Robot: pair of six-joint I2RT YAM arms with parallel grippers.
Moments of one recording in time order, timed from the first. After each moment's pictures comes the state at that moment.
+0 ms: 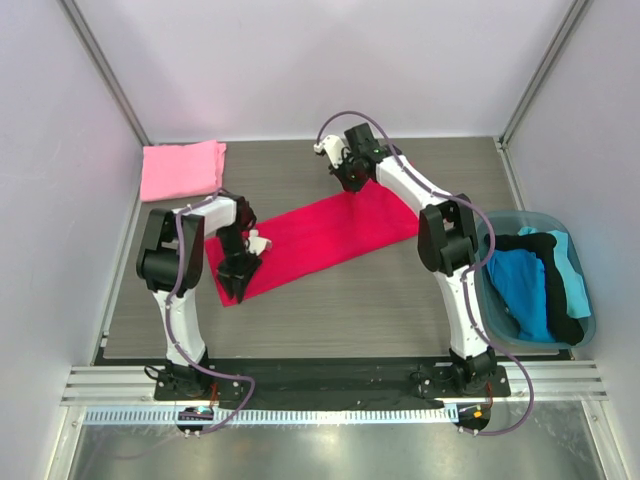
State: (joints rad) left arm -0.22 2.01 1.27 -1.21 0.19 0.28; right arm 0.42 2.34 2.07 -0.64 -0.16 -0.51
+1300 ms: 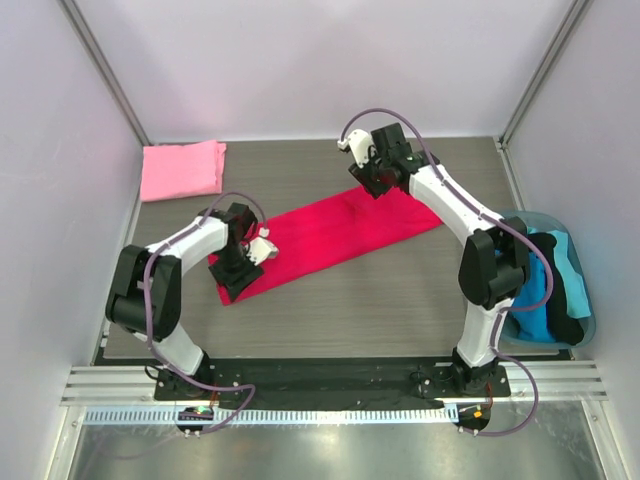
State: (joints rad) left arm -0.30 1.64 1.03 -1.00 0.03 0.57; right arm 0.41 1.89 1.68 -0.60 -0.05 -0.46
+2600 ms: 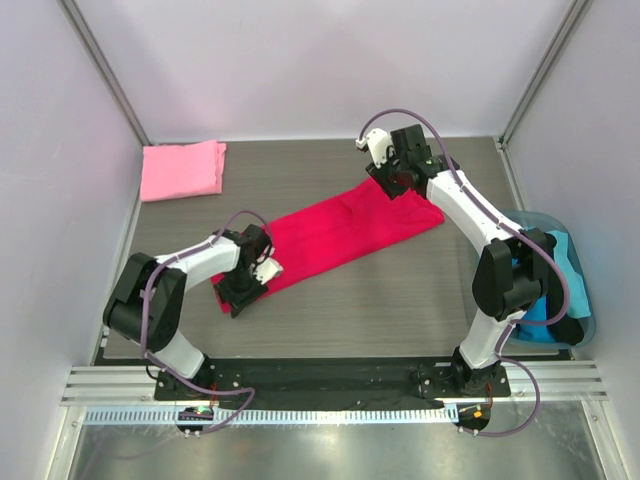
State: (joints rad) left arm -0.45 1.59 0.87 -0.91 -0.09 0.38; right arm 0.35 1.77 1.56 -0.58 -0.03 -0.47
